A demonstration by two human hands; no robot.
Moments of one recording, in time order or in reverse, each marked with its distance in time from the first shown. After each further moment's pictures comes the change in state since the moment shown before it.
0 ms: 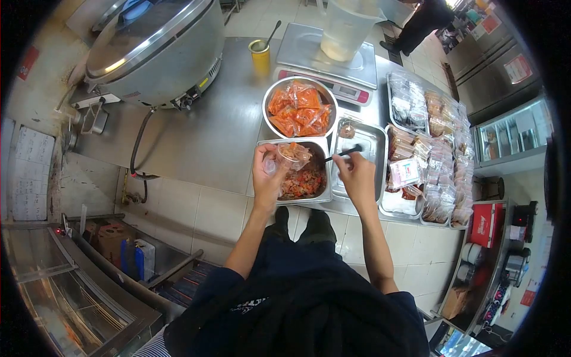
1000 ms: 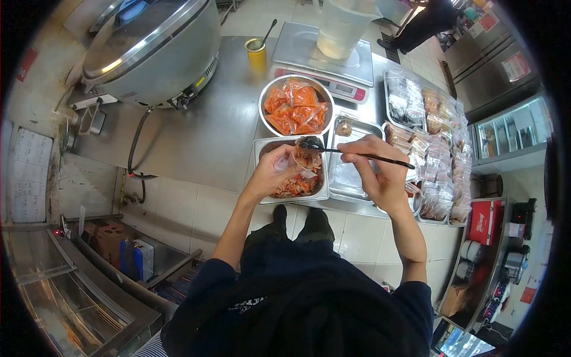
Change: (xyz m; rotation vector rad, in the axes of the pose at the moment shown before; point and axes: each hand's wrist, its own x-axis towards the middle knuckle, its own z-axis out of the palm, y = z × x) left_hand 0.017 0.020 0.000 0.310 -0.486 -0.131; right_hand 0.006 -0.068 -0.078 0.262 -0.008 -0.745
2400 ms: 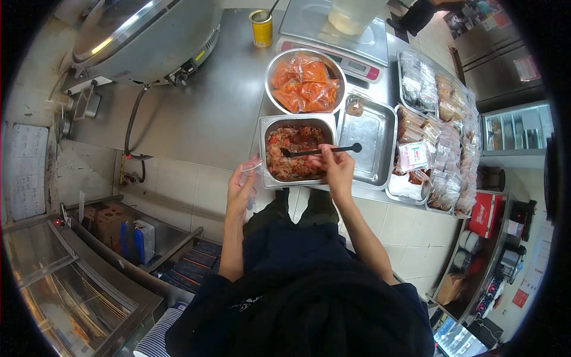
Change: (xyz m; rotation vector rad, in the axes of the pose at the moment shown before) left_hand -0.097 -0.051 -0.033 -0.258 0.560 -0.257; right_hand -0.093 0.070 0.136 0.705 0.362 1.054
